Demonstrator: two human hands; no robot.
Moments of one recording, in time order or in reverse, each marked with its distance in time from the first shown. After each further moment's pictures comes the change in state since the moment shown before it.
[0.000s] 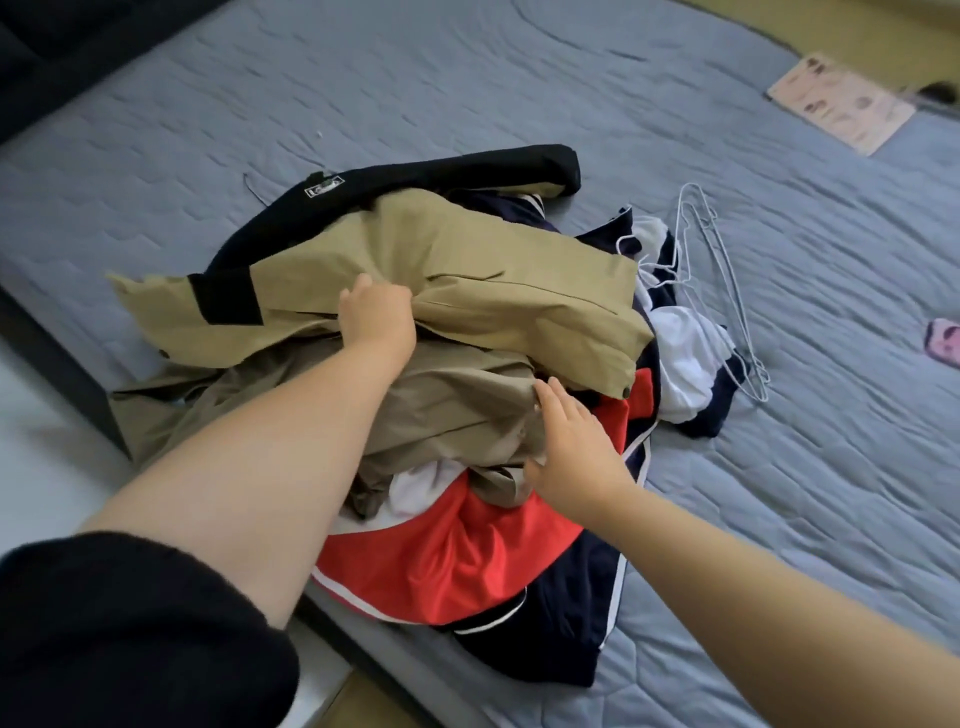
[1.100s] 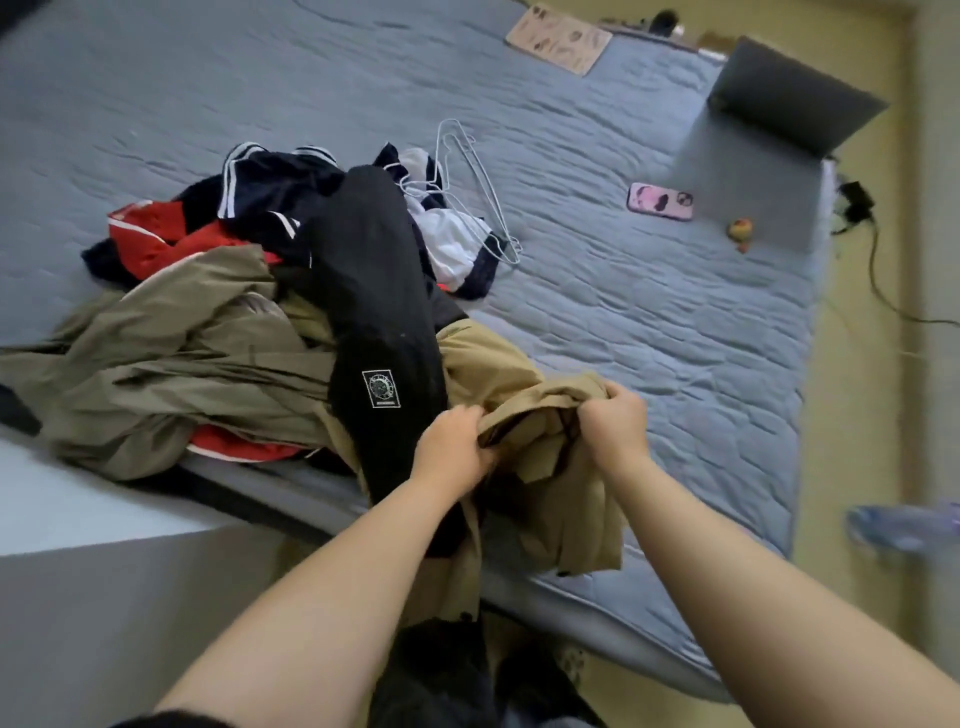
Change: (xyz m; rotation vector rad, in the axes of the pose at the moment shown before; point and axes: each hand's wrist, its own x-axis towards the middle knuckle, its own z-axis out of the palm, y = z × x) left_hand -0.424 0.239 -0.013 -0.406 -0.364 0.426; right_hand -0.355 0.170 -0.068 0.893 0.573 0.736
